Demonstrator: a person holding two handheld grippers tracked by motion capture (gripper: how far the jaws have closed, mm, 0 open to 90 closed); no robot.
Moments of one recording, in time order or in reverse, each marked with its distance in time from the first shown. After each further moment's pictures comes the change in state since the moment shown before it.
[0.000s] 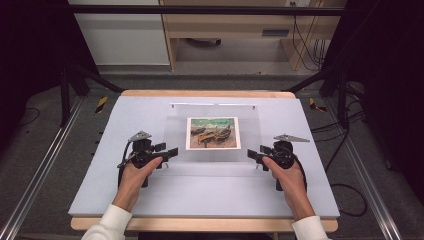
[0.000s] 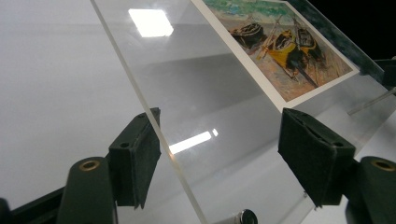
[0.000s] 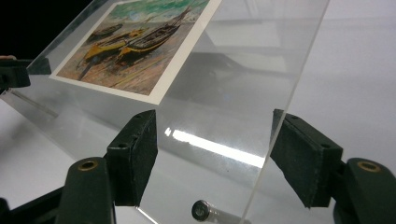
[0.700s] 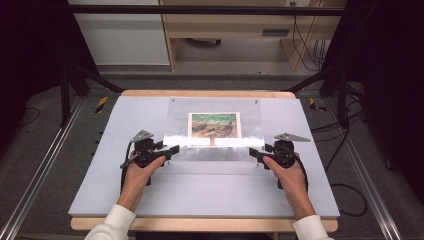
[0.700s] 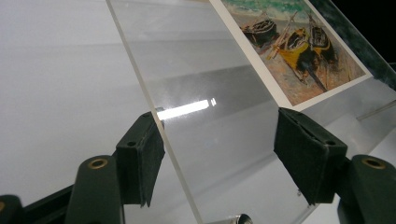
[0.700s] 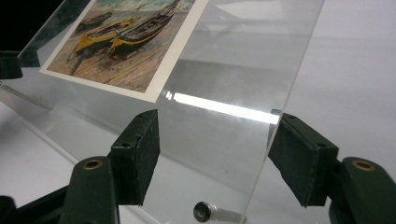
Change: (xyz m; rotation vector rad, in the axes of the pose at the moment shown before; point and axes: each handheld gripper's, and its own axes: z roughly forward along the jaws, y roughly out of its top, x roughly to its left) left arm -0.008 0.001 0.005 -0.051 0.050 0.039; right arm -0.001 0.003 -0.002 -0.027 -0.037 -0.061
